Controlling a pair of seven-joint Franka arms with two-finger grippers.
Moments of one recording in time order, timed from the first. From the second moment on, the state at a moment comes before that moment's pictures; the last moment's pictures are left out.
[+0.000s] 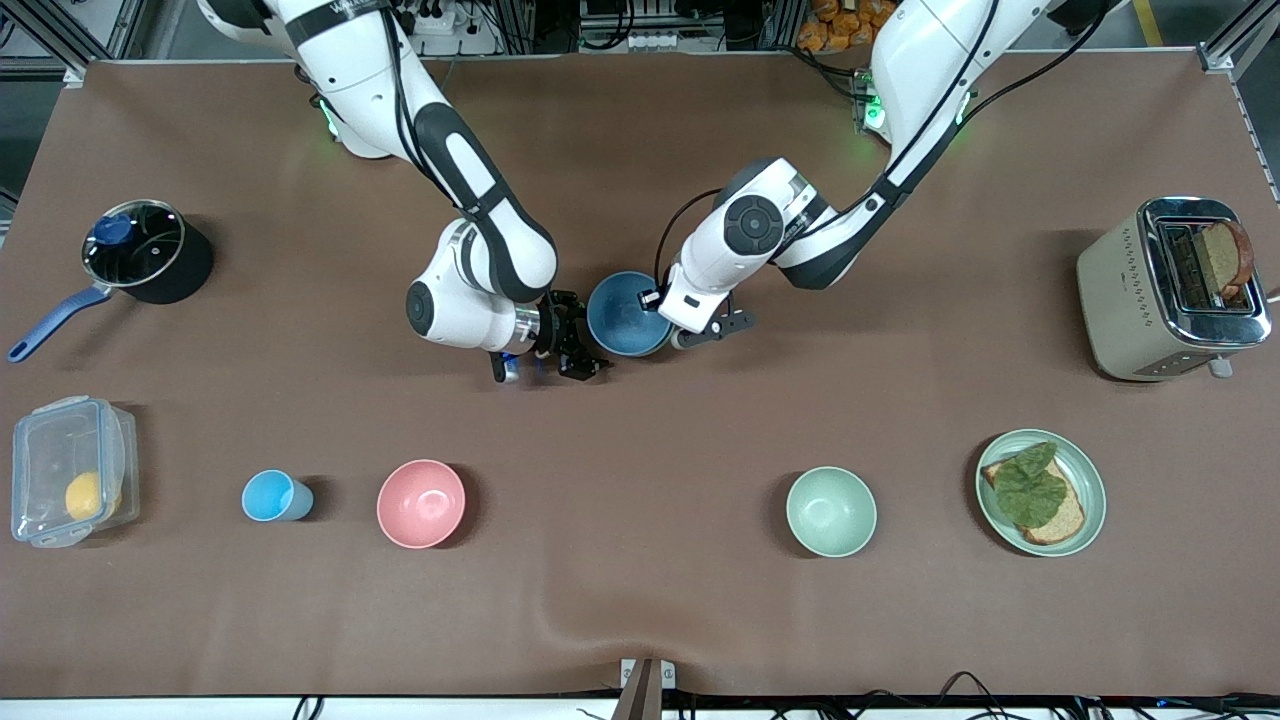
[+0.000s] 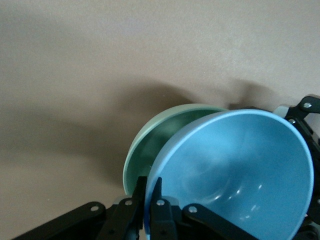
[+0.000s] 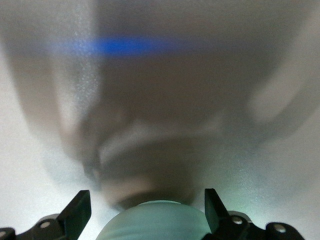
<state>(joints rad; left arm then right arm) -0.22 0.59 -0.61 -1.93 0.00 2.51 -1.10 0.63 0.62 -0.02 -1.96 1.20 2.44 0.95</state>
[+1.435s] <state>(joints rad) -0.11 0.54 -0.59 -1.62 0.08 2.11 -1.03 0.62 0.49 -0.32 -1.97 0.79 1.96 0.87</state>
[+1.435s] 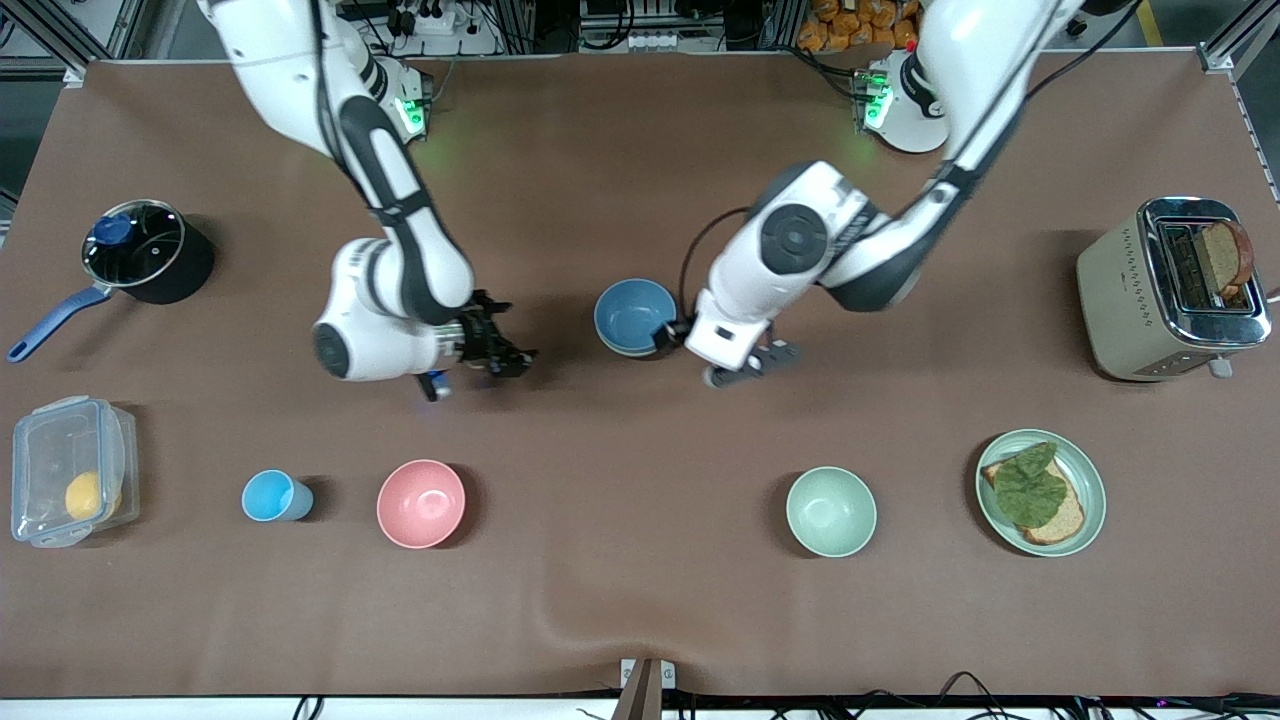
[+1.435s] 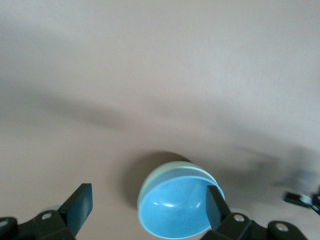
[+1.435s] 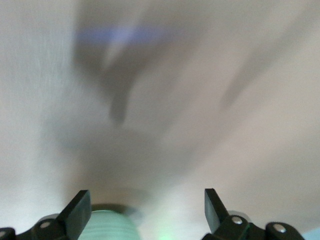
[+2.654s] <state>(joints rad) 0.27 0.21 -0.60 -1.42 0.10 1.54 -0.67 0.58 0.37 -0.82 -1.76 0.41 1.57 0.14</state>
